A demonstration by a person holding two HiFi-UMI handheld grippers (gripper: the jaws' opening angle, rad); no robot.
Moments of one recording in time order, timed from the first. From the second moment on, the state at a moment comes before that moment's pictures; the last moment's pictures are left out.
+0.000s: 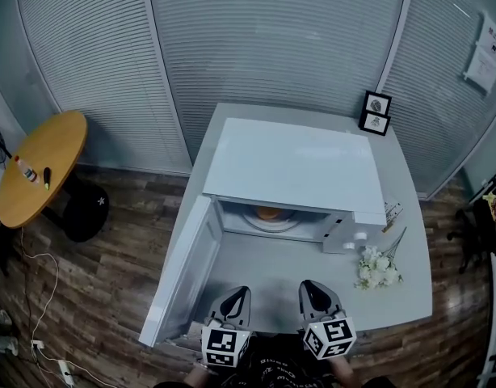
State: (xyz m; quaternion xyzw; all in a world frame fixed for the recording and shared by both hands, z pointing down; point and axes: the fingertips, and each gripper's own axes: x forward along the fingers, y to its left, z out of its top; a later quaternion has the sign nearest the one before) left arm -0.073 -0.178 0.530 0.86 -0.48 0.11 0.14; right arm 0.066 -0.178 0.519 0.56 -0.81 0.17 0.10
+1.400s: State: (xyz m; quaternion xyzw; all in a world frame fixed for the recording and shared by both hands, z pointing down) left arm -0.095 -0.193 0.554 0.83 -0.52 0.11 0.17; right arm 0.006 -0.345 0.514 0.57 -0.80 0.13 0.14
